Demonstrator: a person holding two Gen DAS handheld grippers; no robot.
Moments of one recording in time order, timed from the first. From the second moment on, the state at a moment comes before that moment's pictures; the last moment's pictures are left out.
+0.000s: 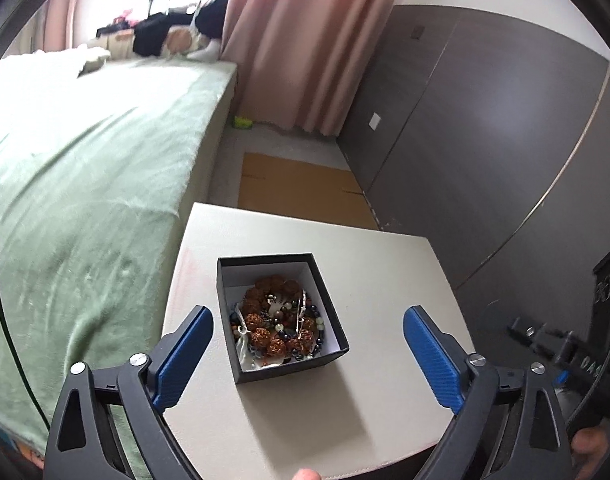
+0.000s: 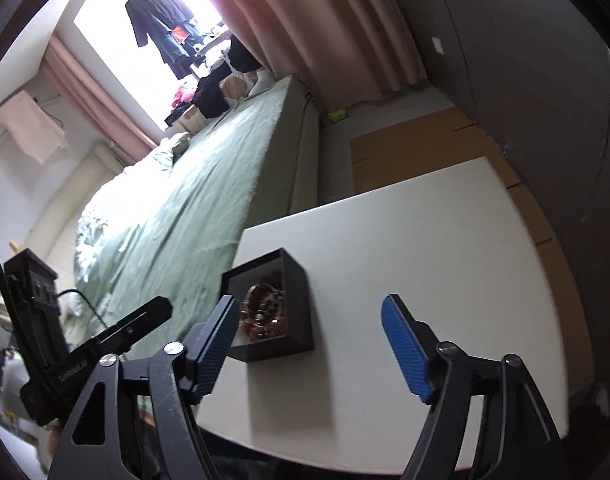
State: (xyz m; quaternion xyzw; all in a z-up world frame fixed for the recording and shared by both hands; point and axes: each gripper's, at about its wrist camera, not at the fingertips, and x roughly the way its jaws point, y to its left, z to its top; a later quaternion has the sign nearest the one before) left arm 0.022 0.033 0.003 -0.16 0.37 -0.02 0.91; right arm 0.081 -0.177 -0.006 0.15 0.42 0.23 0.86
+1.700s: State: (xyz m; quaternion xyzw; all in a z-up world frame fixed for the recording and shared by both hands) left arm -0.016 -0.017 0.011 -0.12 0.31 0.00 0.94; right arm 0.030 -0.233 0.022 0.07 0.38 0.22 0.89
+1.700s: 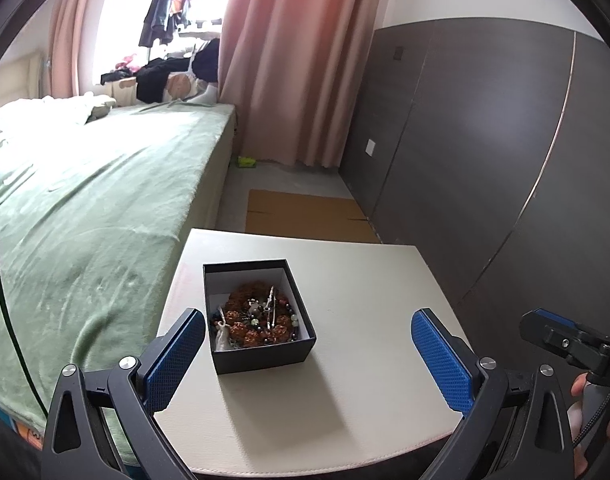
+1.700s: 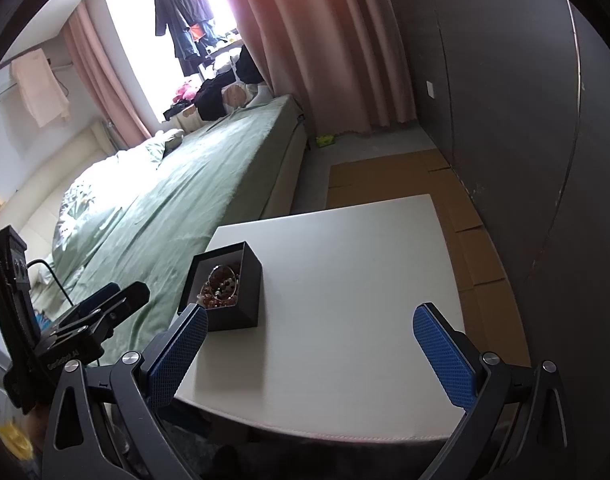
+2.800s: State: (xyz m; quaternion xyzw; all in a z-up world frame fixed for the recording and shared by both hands) left arm -0.014 -0.020 0.008 -0.11 0.32 0.00 0.94; right arm 0.030 -0.232 0.019 0.07 0.39 0.22 0.89
